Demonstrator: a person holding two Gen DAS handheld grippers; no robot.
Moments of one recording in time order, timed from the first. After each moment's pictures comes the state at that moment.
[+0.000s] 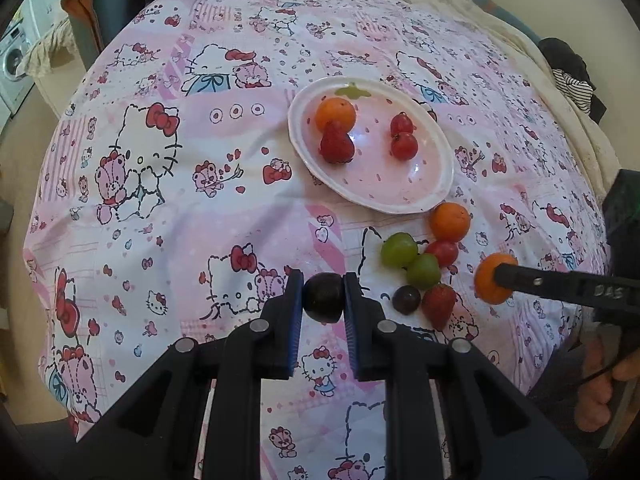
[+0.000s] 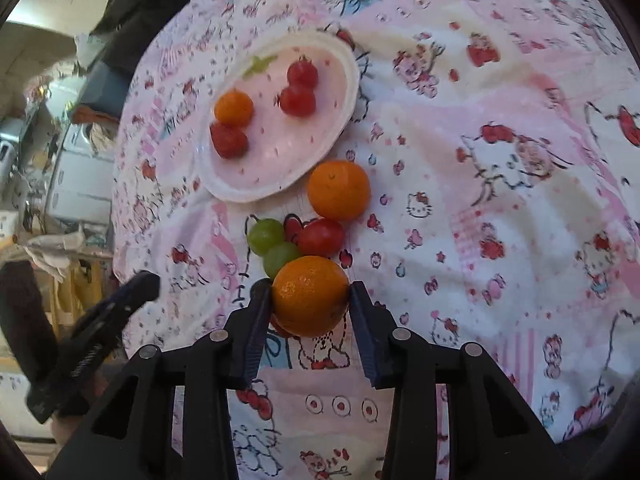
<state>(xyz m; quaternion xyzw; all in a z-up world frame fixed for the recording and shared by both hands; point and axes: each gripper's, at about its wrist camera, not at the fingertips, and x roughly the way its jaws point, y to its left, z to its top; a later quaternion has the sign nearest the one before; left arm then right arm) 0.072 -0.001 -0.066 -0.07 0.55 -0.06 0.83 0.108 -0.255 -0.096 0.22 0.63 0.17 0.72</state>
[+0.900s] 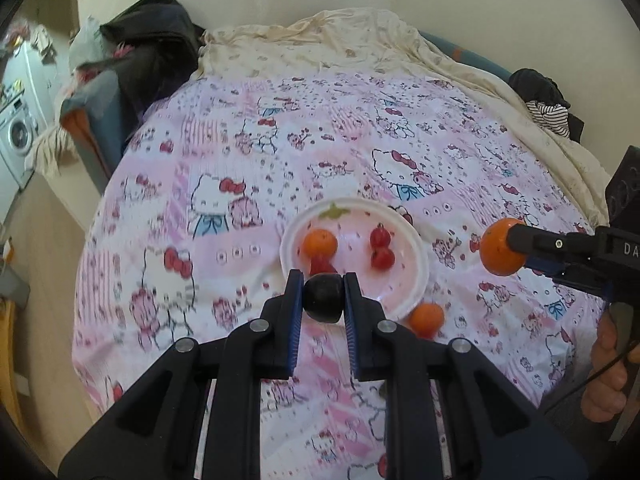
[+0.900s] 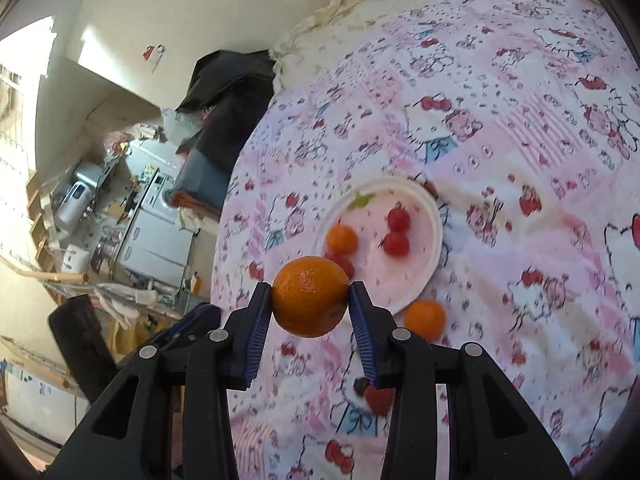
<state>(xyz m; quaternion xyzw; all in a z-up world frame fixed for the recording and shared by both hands) 0.109 -0.015 0.016 -0.01 0.43 -0.07 0.90 0.142 -0.271 -0.009 0.31 0.46 0.25 0.79</state>
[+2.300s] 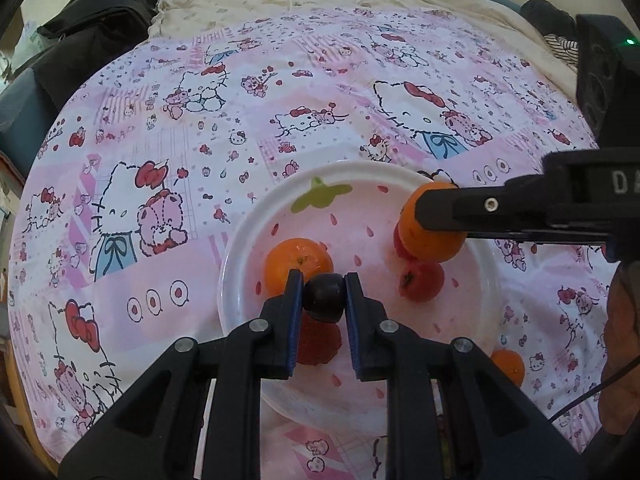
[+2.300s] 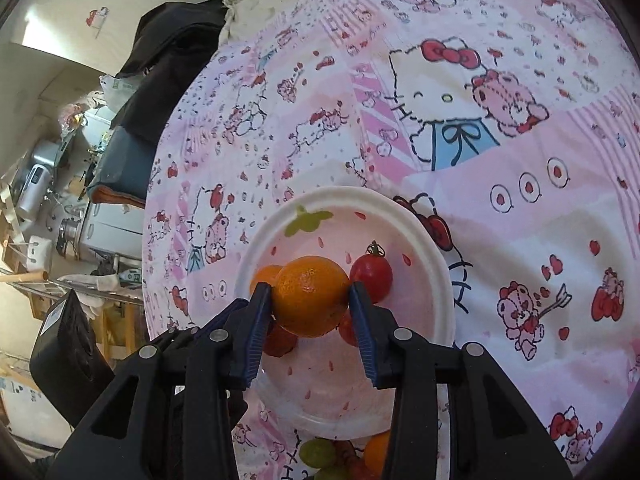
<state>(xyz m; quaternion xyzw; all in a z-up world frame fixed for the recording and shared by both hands) 0.224 -0.060 -0.100 0.05 0.50 -0.09 0.86 0.278 -0.222 -0.112 0.26 0.57 0.23 0.74</state>
